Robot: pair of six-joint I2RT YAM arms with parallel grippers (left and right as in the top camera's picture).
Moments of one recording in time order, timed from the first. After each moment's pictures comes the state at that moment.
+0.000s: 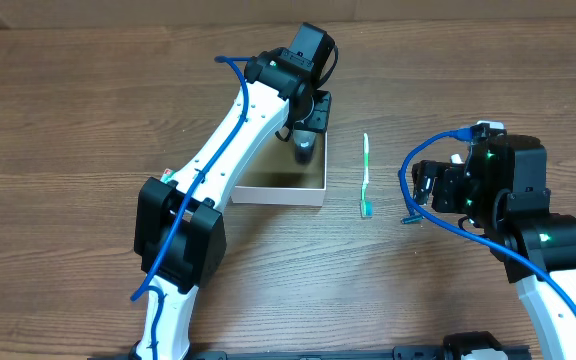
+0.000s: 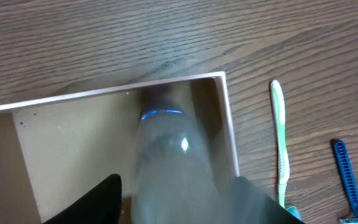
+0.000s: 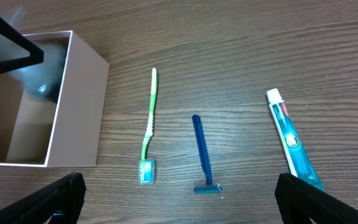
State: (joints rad) left arm -0.52 2.18 2.04 -1.05 0.03 -0.34; right arm 0.09 1.04 1.01 -0.84 -0.07 0.19
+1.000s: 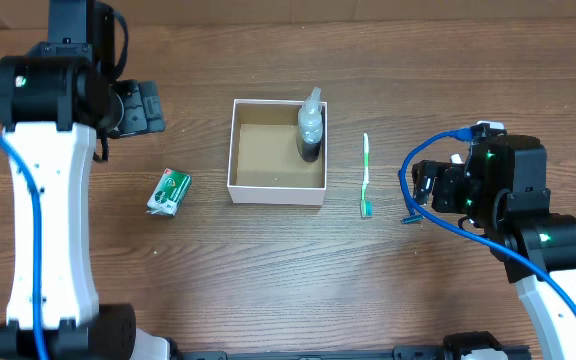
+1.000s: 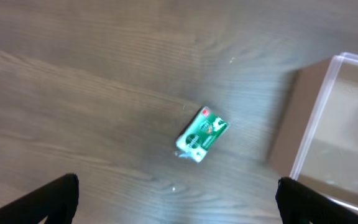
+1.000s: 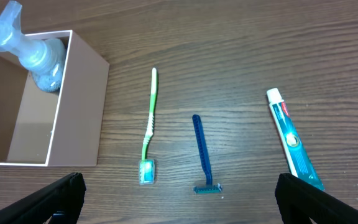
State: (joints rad) left arm 0.00 1.69 1.99 -1.50 -0.20 -0.22; right arm 0.09 1.04 1.01 -0.84 -0.07 0.19
